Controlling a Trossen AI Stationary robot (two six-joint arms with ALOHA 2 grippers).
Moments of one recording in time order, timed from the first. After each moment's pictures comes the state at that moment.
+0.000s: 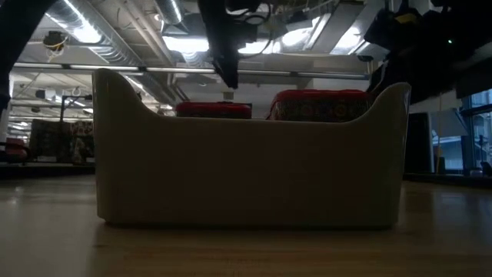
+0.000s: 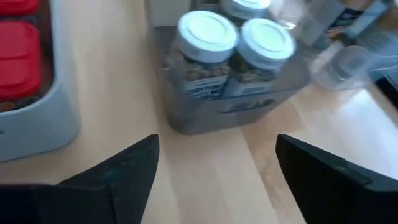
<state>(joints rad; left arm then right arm) 0.33 1.90 1.93 -1.14 -0.38 0.16 0.39 1.24 0.60 -0.18 0.63 0.33</state>
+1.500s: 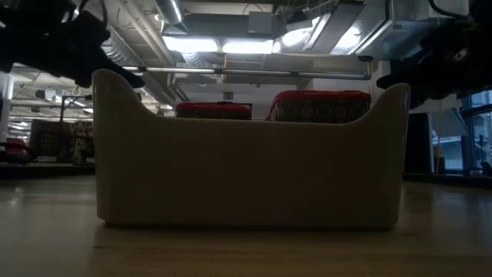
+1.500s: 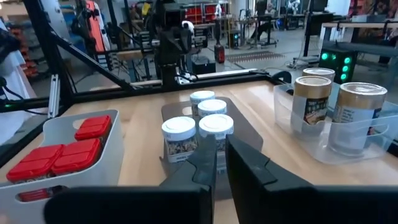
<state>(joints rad) 0.17 0.37 0.18 -0.02 -0.06 0.00 -0.08 0.18 0.04 0.10 0.03 0.07</state>
